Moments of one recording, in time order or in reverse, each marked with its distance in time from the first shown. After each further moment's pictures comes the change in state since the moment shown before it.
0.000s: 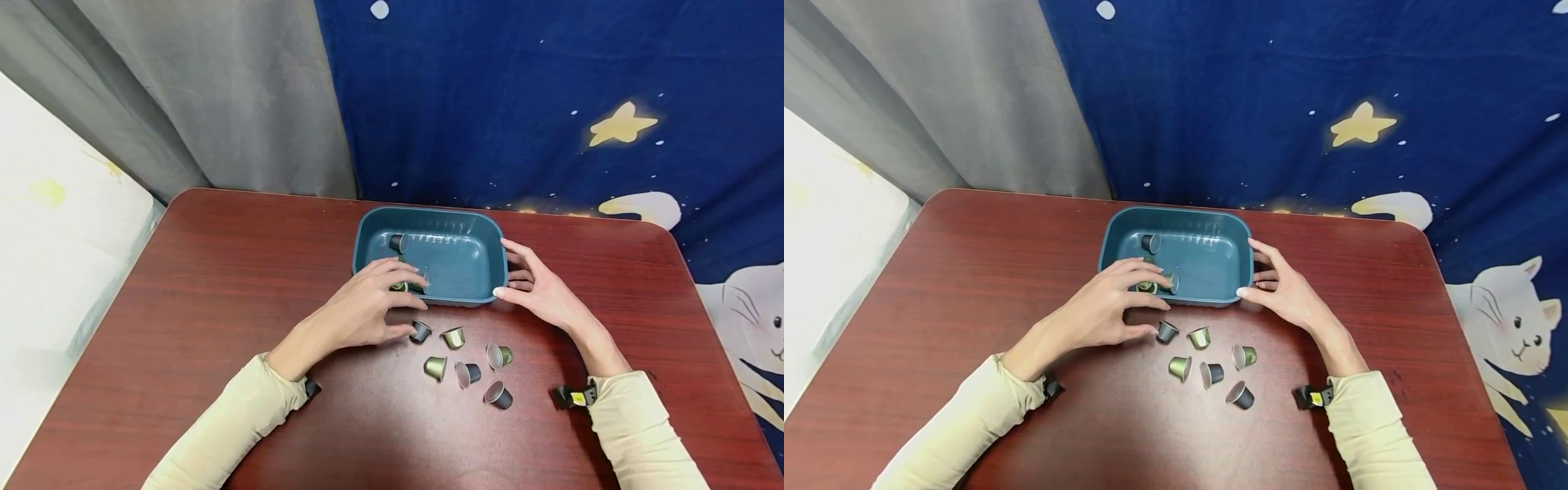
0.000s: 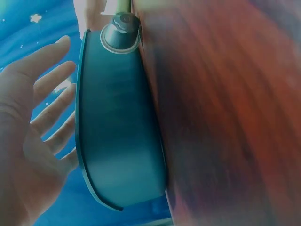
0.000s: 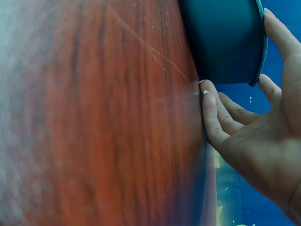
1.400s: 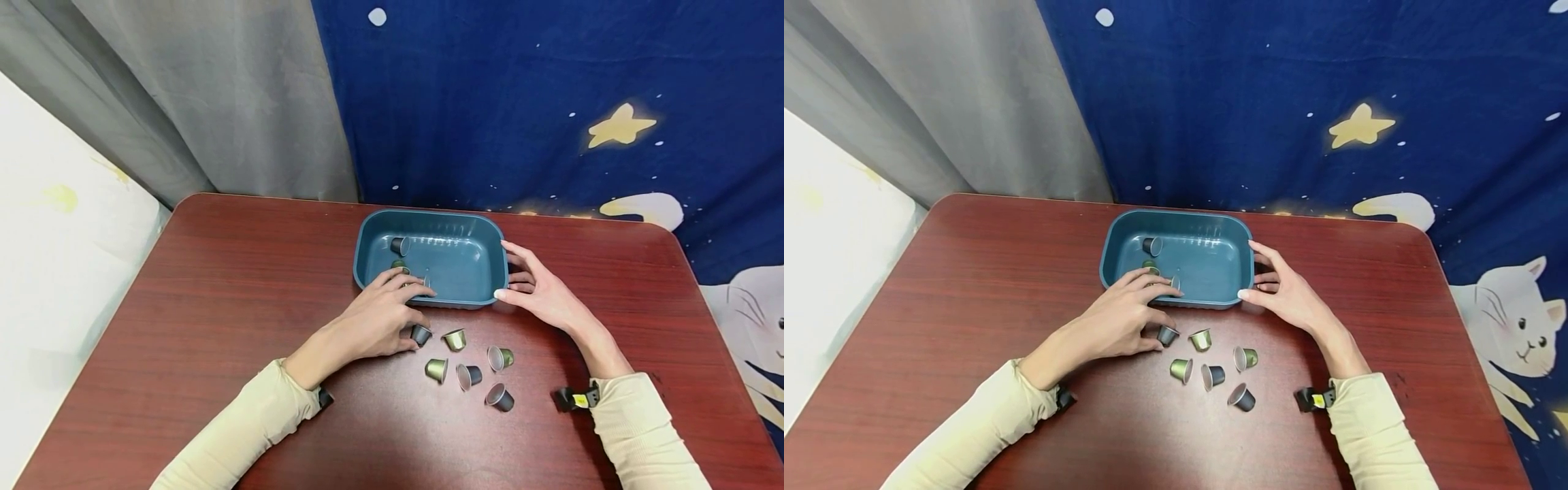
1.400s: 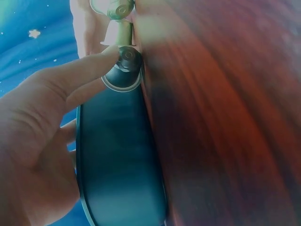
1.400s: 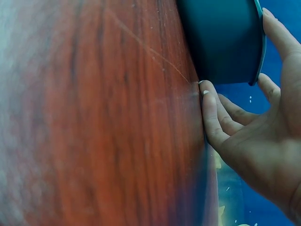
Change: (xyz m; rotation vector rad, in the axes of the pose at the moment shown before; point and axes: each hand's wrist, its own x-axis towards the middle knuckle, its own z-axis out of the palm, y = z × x) left_hand 0.005 0.015 0.016 0.163 -0.258 -0.121; right_hand -0.001 0.002 0.000 0.008 -0.002 -0.013
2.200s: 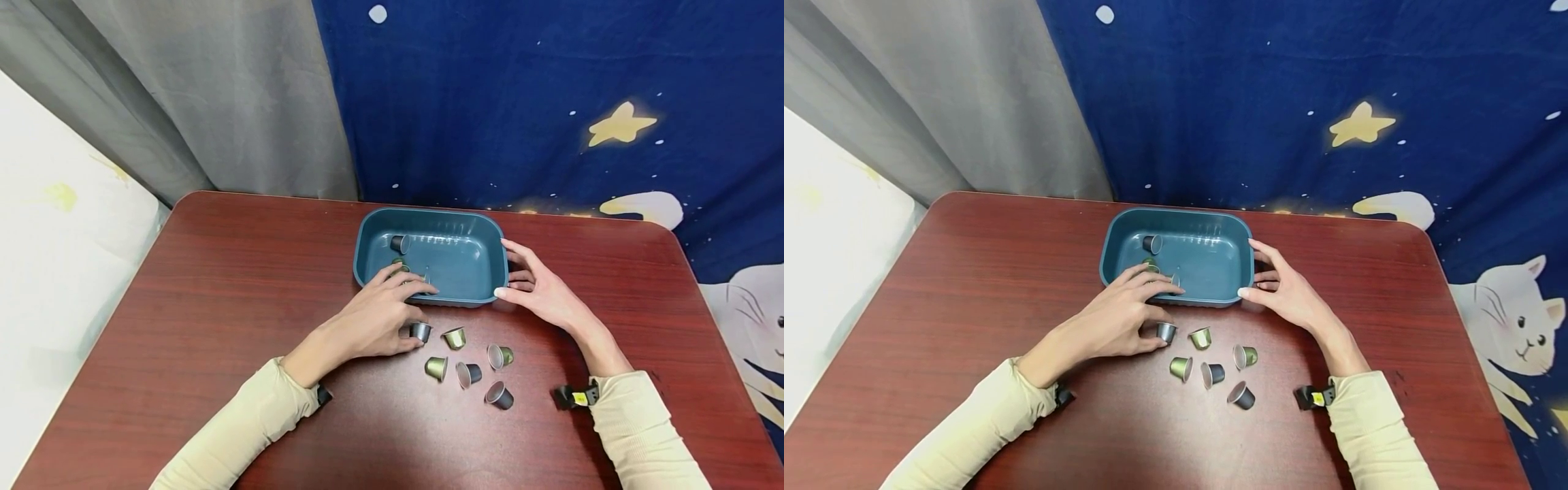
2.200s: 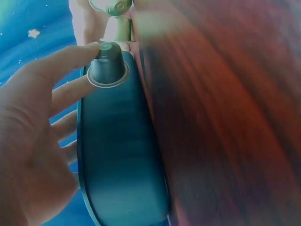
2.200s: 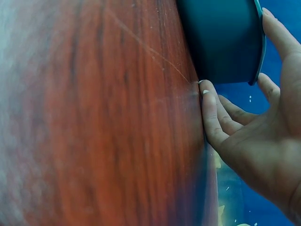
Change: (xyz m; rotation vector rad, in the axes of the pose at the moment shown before) left_hand 0.000 0.001 -0.004 0.003 0.033 0.005; right_hand 0.002 0.002 0.000 0.007 0.000 -0.001
